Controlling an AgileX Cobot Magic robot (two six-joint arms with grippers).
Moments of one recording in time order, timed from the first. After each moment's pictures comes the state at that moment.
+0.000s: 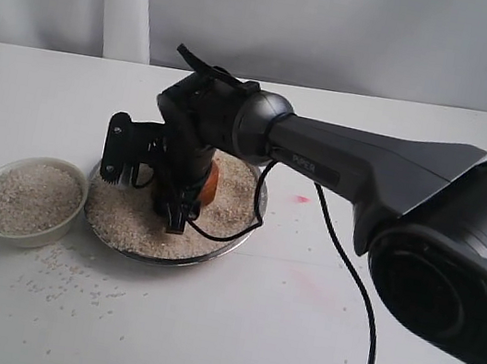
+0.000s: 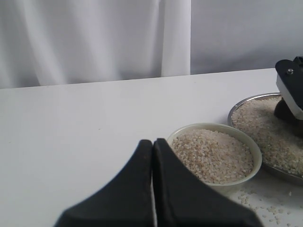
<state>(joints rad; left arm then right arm) -0.01 0.00 0.00 0.13 0.28 -0.06 0.79 2.45 -2.00 -0.21 0.81 -0.78</state>
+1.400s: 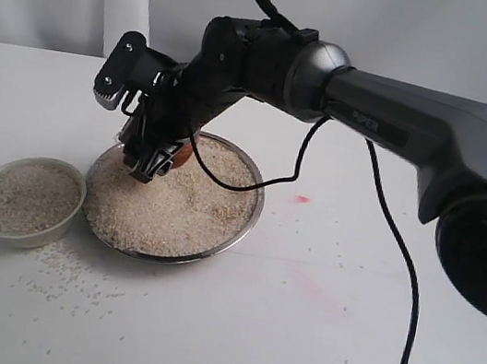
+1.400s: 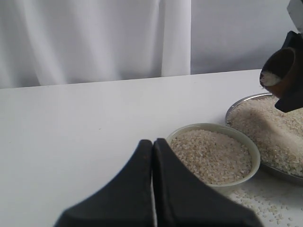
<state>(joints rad) -0.01 0.00 0.00 0.13 0.28 -0.06 0.71 2.33 -1.99 0.25 0.70 -0.90</state>
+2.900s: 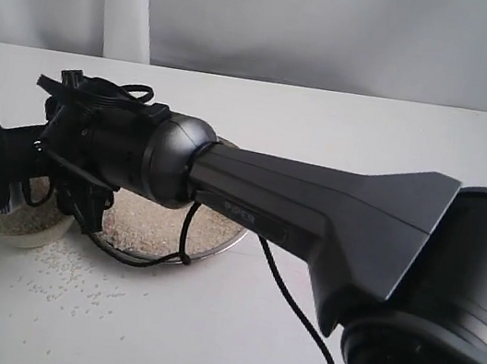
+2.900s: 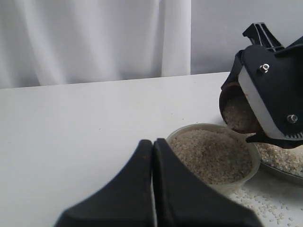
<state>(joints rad) -0.01 0.00 0.00 0.13 0.28 -0.06 1.00 2.38 -1.99 -0.52 0.60 -0.69</state>
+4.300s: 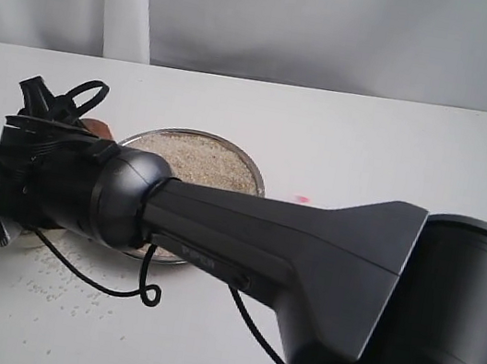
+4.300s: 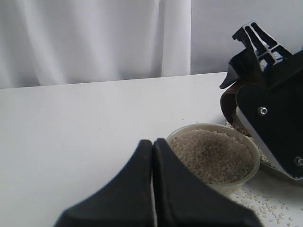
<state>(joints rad) -0.01 0.00 0.00 0.13 0.28 -0.06 1.09 2.39 -1.99 -0.87 0.72 -0.62</state>
